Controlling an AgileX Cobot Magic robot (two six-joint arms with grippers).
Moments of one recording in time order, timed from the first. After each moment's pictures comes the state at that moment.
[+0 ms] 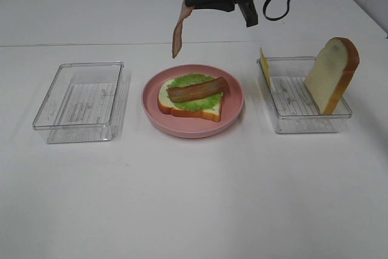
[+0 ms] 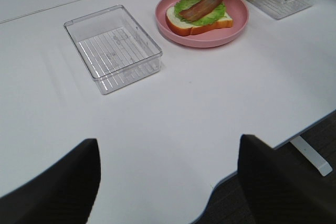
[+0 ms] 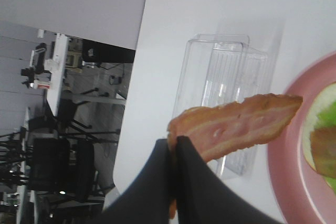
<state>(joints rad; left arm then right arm) -0.40 -0.01 -0.50 -0.08 1.05 0.04 0.23 2.12 -1.66 1.23 0.93 -0.54</state>
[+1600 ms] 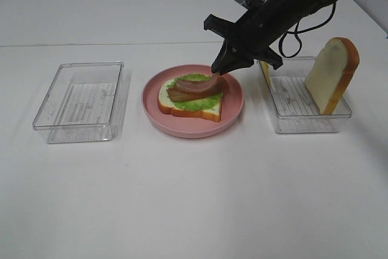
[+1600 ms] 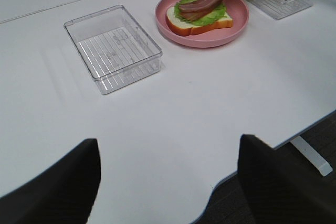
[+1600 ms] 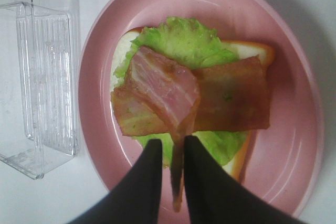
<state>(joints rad) -0.40 -0.01 -0.50 -0.08 1.05 0.04 0.27 2.21 -1.66 0.65 0.81 -0.14</state>
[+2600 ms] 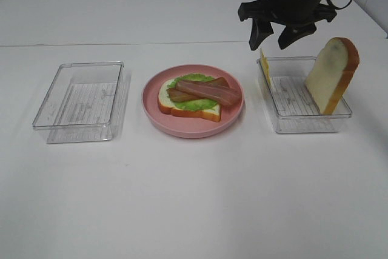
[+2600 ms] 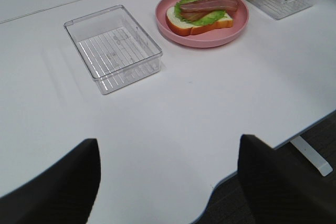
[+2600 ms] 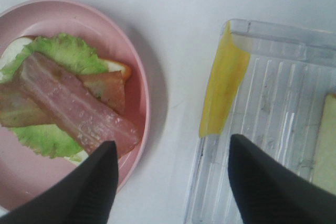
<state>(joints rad) -0.40 -0.01 -0.50 -0.08 1.05 0.04 0.27 2.04 -1.68 0.09 0.86 -0.01</state>
